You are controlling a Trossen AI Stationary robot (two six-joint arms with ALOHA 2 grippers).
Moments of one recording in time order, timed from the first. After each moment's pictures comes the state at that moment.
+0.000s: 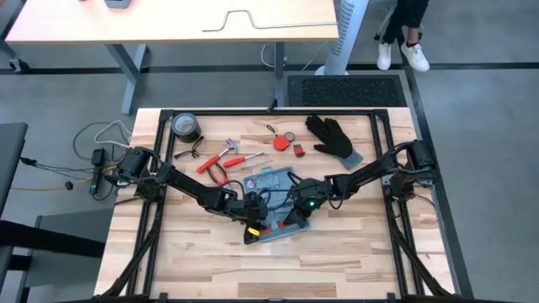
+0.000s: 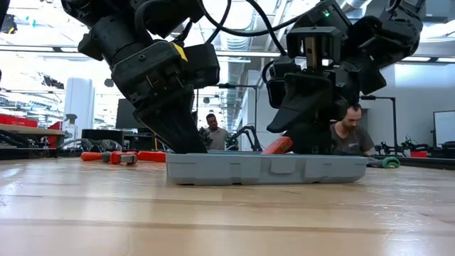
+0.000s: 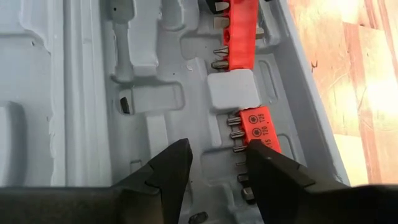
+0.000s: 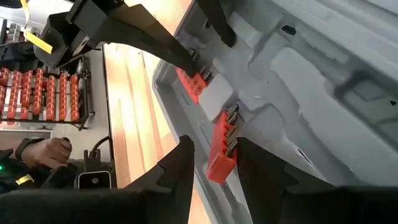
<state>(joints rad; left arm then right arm) -0.24 1.86 0.91 0.08 -0.08 -0.37 0.12 1.79 0.70 0.48 -0.36 0.90</state>
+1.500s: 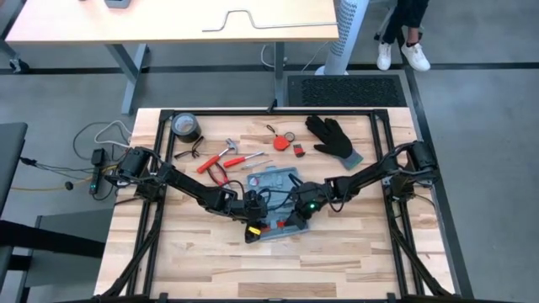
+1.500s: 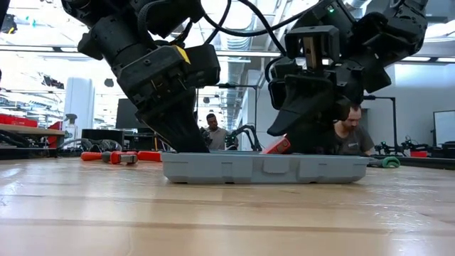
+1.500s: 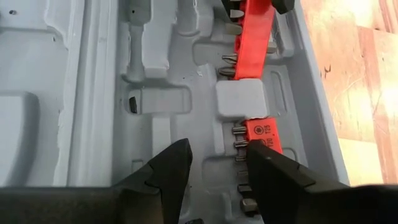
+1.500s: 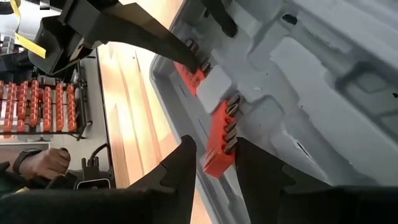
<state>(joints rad) -0.24 1.86 0.91 0.08 -0.12 -0.38 0.15 1.79 0.70 0.47 -0.31 0.96</state>
